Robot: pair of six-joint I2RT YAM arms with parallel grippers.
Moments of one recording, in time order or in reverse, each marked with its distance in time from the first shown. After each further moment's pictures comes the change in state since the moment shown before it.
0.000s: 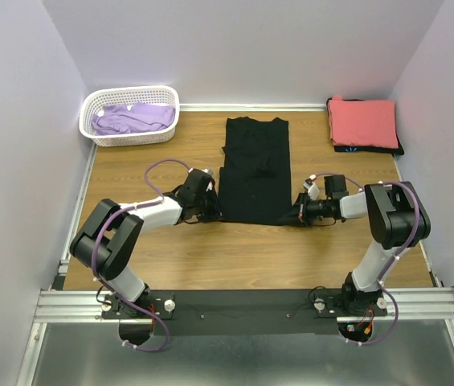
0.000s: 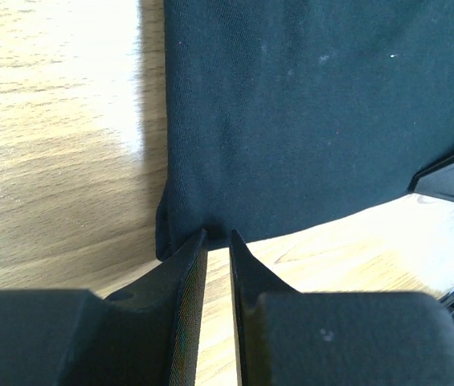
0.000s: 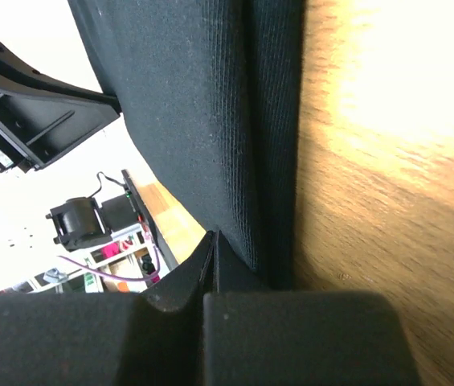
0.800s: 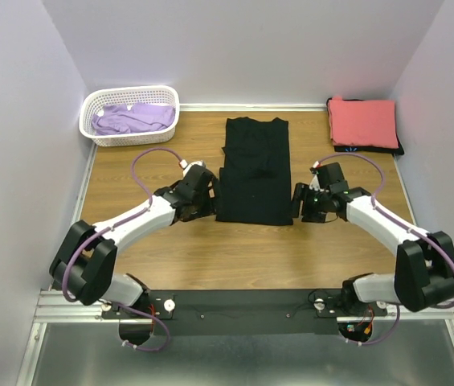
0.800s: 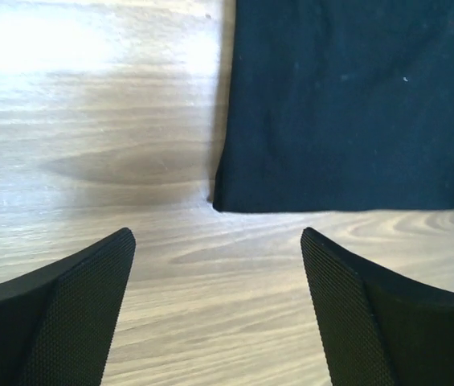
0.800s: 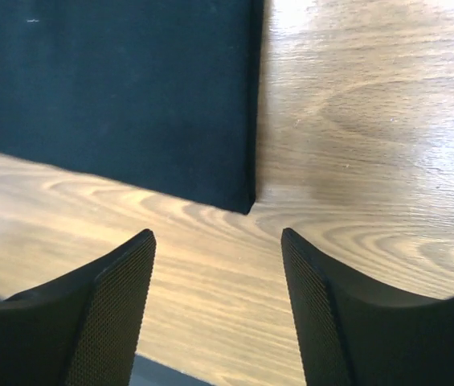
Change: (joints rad) left arm -0.068 -0.203 0.089 -0.327 -0.295 0.022; right arm 0.197 -0.482 0.124 -0.579 0.702 -0.108
